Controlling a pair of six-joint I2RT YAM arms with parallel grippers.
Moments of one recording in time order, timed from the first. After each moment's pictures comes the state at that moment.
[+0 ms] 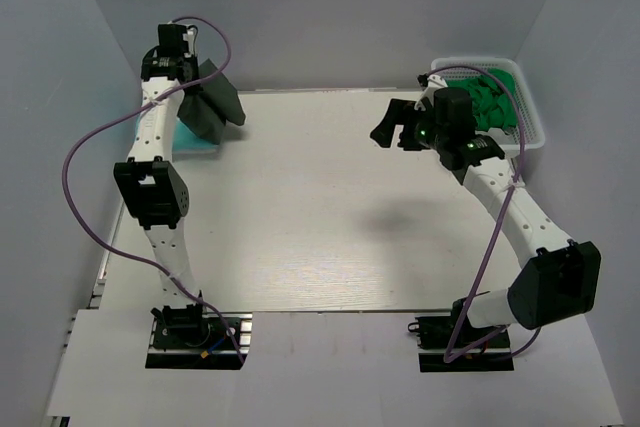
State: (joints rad) left arm 0.01 2.14 2.27 -0.85 -0.20 0.00; right arm 0.33 1.37 1.23 -0.34 -0.25 0.35
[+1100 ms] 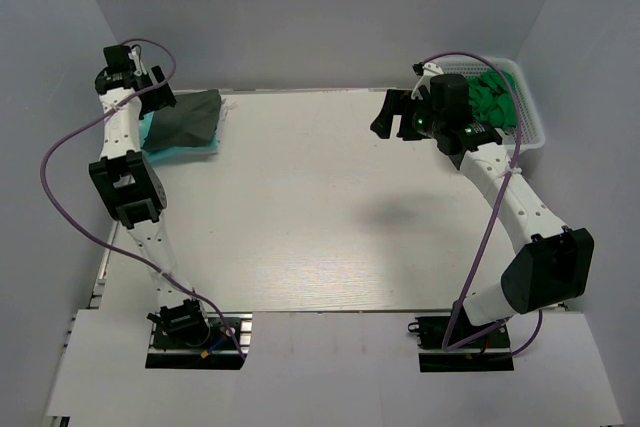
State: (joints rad) left arm 0.28 2.25 2.23 -0.80 0.01 -0.14; right arm 0.33 1.46 1.38 -0.43 -0.22 0.28
